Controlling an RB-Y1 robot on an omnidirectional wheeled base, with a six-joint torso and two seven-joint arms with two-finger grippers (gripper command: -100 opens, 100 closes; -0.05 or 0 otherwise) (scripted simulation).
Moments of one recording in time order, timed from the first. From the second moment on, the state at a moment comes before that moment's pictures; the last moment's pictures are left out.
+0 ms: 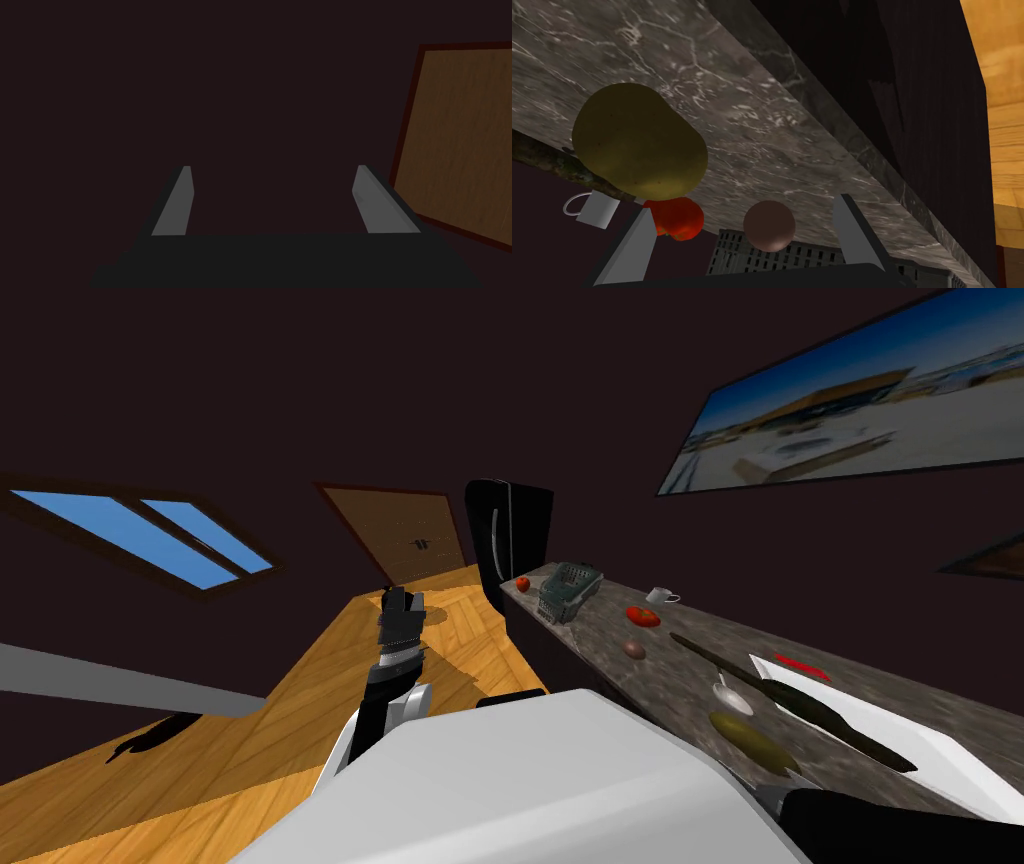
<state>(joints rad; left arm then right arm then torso) 0.48 0.01 -0.02 -2.32 -0.11 -0.47 -0.03 1.65 -0.68 -0.39 -2.11 0.74 -0.04 0.19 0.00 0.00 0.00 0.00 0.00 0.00</state>
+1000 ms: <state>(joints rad) 0.48 0.01 -0.02 -2.32 -0.11 -0.47 -0.03 1.87 -0.84 -0.38 -2.00 0.90 0.00 0.25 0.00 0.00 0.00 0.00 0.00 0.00</state>
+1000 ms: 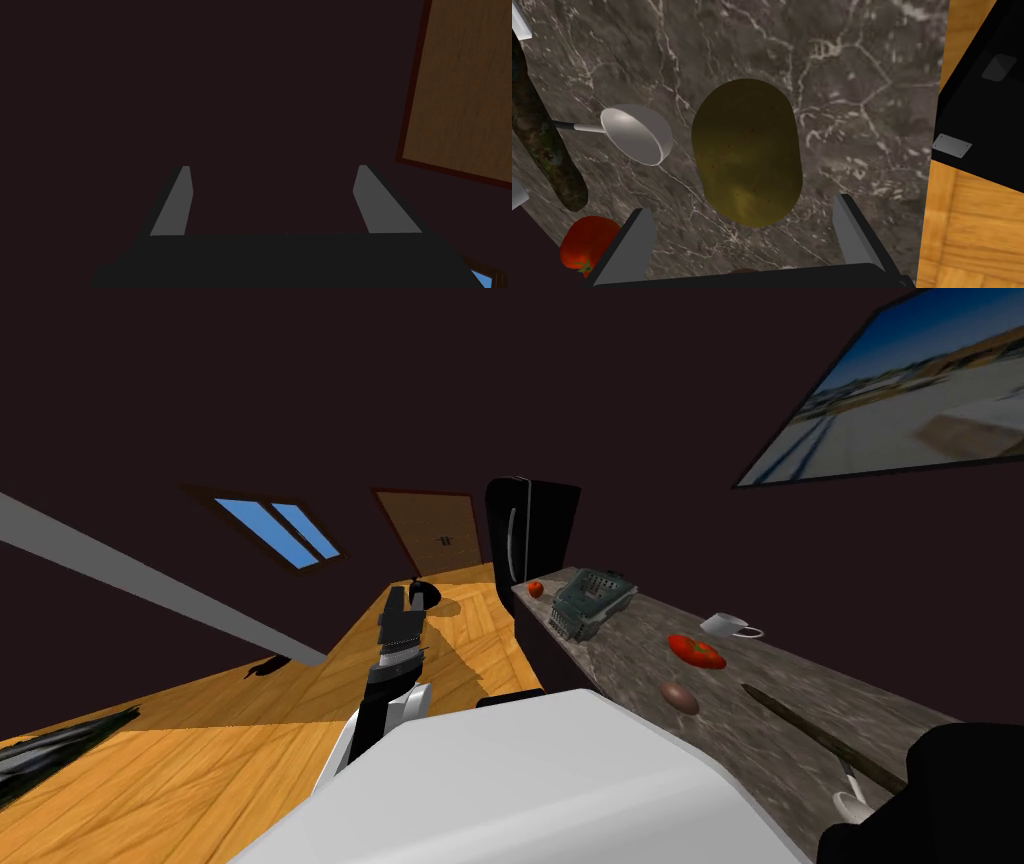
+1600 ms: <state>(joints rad) 0.48 0.01 -0.02 -2.32 -0.11 -0.47 -0.03 1.84 -0.90 -0.36 -1.95 0.98 -0.03 0.21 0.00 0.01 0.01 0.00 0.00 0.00</state>
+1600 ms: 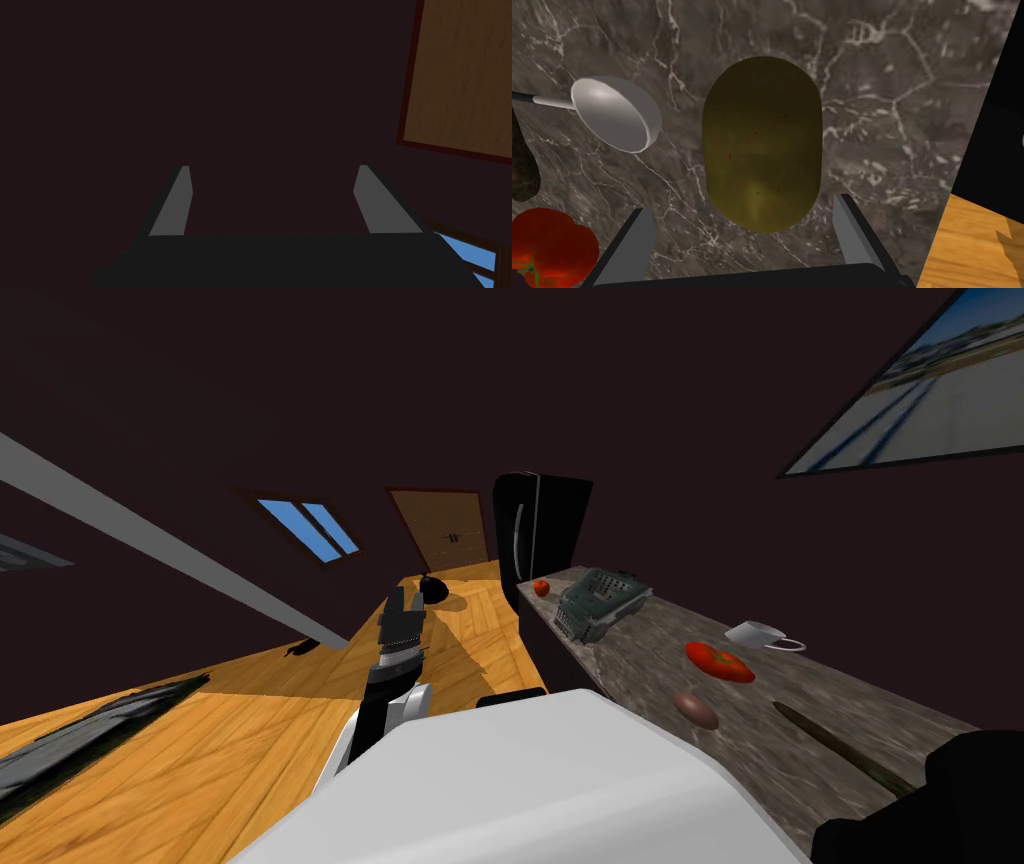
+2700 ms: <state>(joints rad) 0.48 0.01 -0.02 -2.32 -0.11 -0.47 -0.03 1.72 -0.96 -0.38 -1.82 1.17 -0.14 -0.09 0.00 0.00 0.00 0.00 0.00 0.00</state>
